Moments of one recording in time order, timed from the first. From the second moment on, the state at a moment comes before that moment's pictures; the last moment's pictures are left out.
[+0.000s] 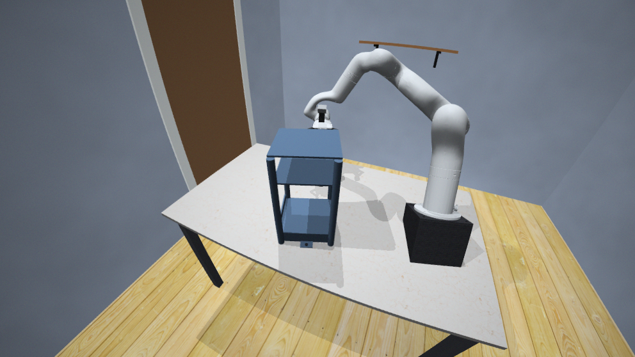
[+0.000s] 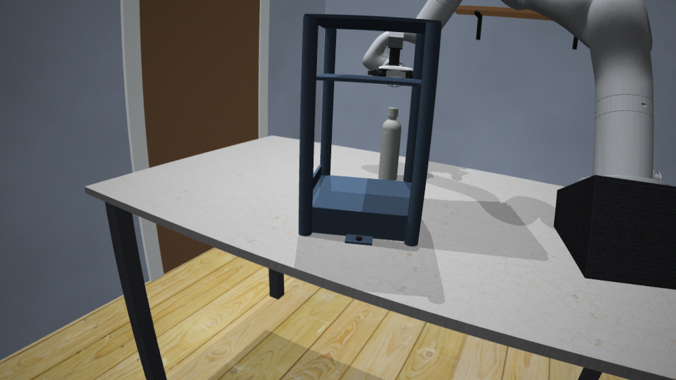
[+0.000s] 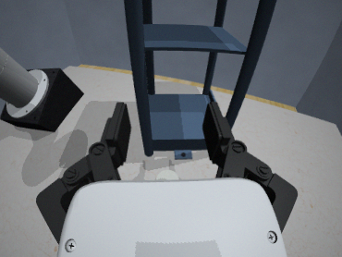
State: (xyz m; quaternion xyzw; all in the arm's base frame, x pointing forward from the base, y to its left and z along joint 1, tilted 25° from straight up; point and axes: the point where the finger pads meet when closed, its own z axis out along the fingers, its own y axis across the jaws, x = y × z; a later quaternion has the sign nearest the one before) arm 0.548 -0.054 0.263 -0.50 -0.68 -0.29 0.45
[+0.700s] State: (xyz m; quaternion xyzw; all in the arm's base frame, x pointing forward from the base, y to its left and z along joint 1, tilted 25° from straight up) arm 0.552 -0.073 0.222 -0.50 -0.68 -0.29 0.45
